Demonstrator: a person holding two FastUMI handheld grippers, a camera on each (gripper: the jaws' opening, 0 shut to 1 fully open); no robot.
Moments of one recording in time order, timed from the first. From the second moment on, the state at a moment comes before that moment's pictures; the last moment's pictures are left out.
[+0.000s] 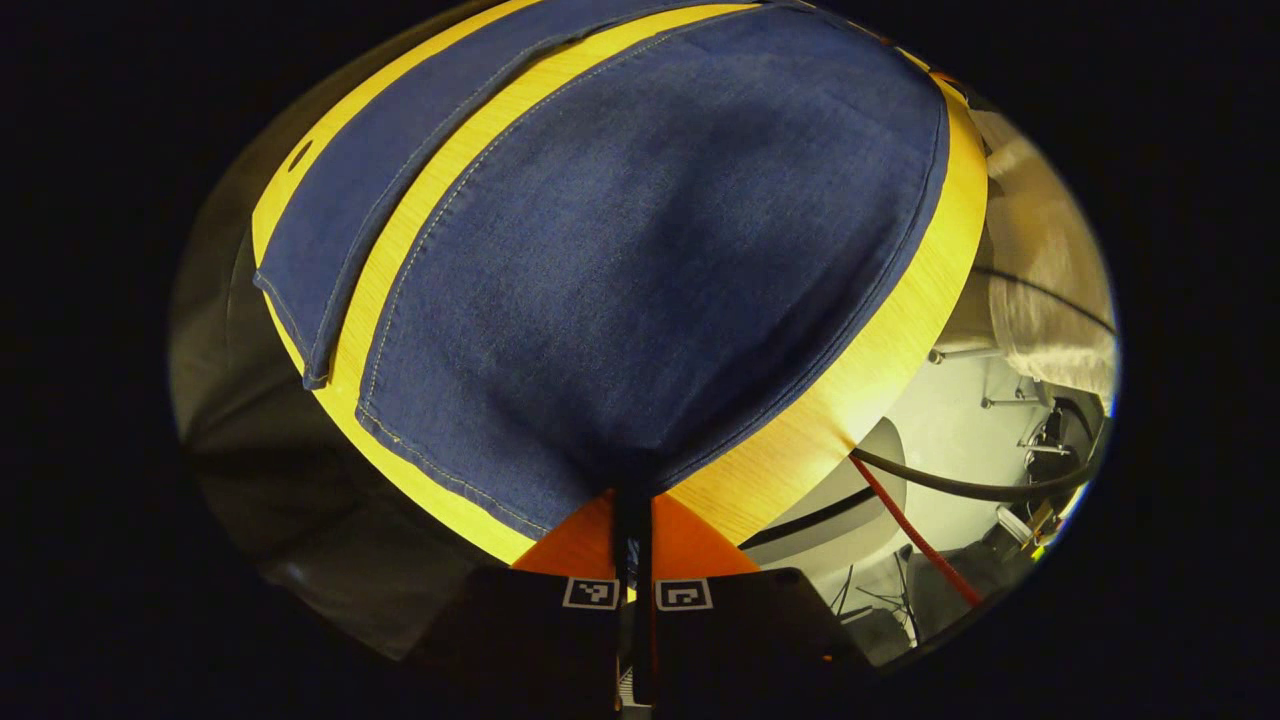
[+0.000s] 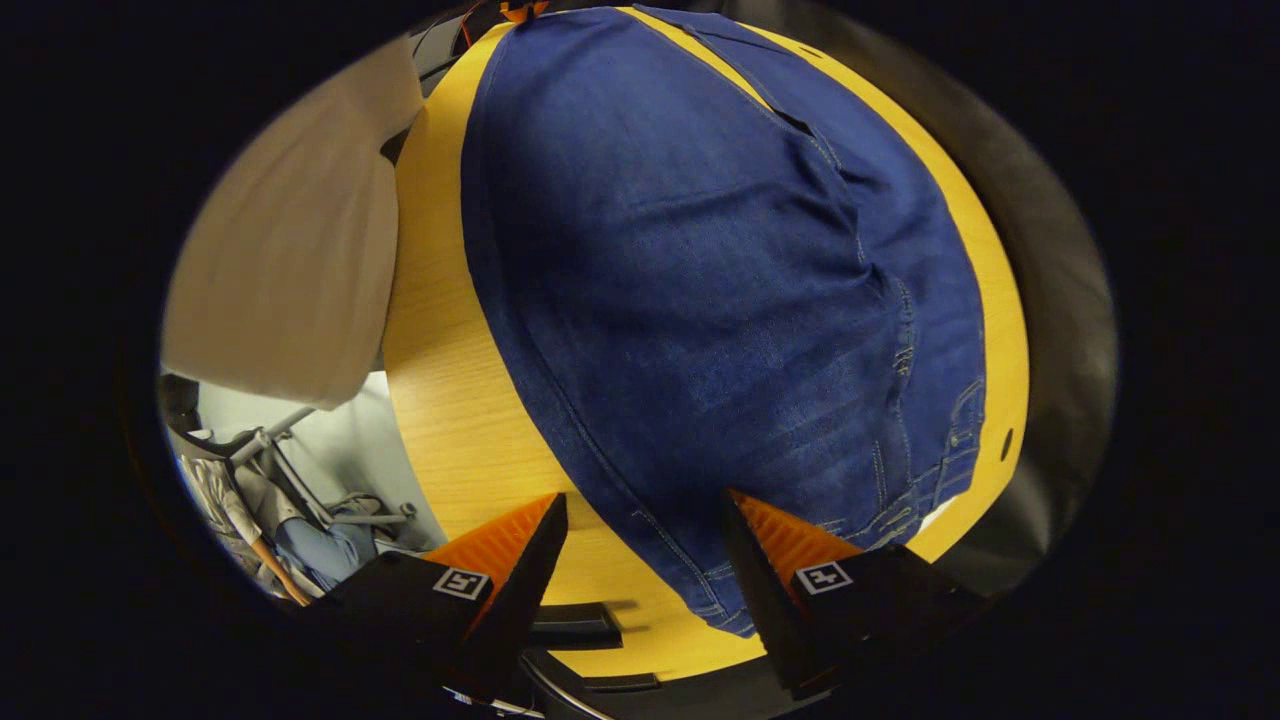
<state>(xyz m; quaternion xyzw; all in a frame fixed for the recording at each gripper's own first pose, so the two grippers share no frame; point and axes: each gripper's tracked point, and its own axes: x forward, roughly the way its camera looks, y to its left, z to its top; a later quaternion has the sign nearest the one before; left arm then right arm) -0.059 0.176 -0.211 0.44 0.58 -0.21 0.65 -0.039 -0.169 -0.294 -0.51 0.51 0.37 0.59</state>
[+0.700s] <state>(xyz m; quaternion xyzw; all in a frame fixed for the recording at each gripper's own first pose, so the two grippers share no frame) -0.059 0.175 -0.211 0.42 0.58 -0.21 0.66 -0.028 -0.169 -0.300 -0.47 0.57 0.33 0.59</state>
